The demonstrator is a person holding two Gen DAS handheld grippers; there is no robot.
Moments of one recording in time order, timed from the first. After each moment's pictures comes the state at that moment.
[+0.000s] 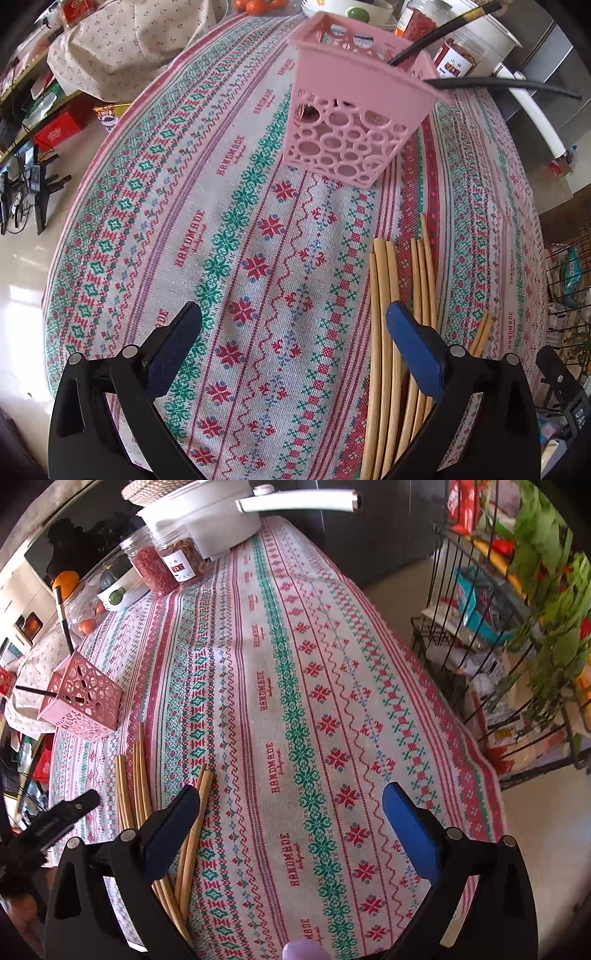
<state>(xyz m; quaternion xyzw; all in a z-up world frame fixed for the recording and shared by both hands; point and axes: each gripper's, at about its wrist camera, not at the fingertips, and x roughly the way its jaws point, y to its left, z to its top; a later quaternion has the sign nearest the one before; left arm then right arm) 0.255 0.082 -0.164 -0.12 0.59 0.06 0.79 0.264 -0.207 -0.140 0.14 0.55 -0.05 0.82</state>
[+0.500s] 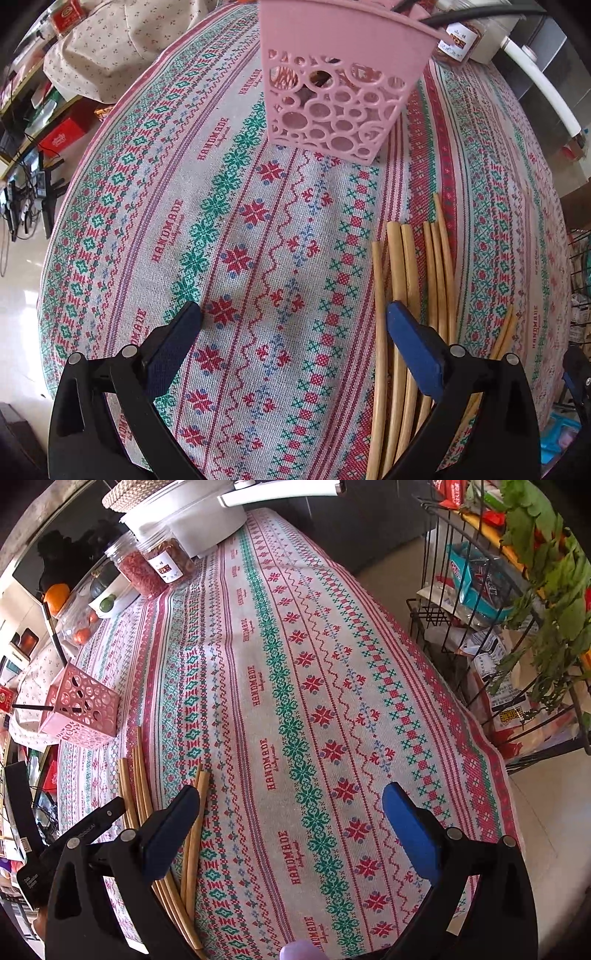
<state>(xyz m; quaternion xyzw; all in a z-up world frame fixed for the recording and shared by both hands) 0.267 0.055 -0.185 -0.08 0.61 0.08 0.79 0.266 -0.216 -0.144 0.17 0.56 -0.05 0.81</state>
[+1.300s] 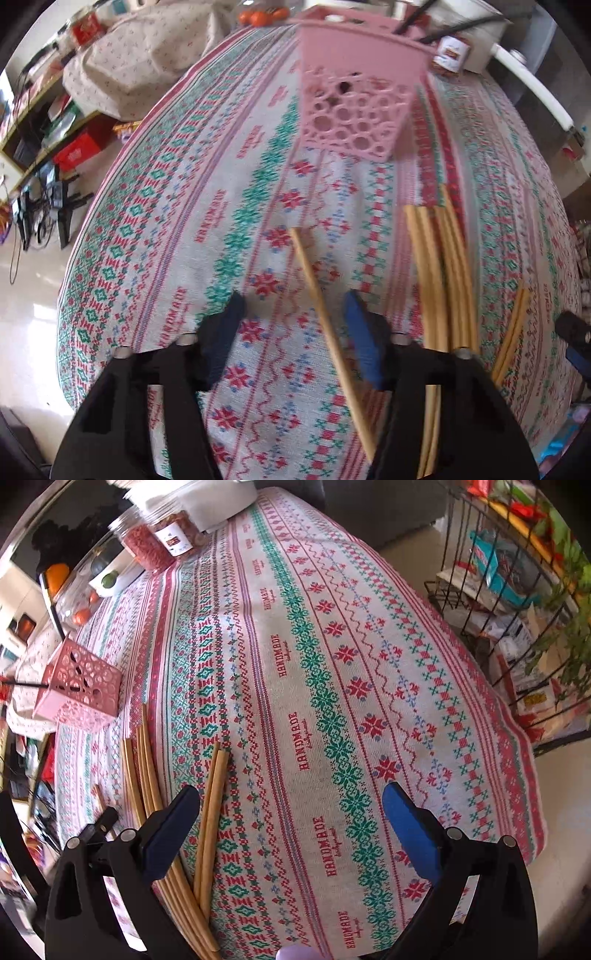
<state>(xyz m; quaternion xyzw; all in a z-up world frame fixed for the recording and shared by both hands) 0.231 0.051 -0.176 -0.06 0.56 0.09 0.82 0.272 -0.192 -0.158 0.18 0.59 -0.04 0.79</state>
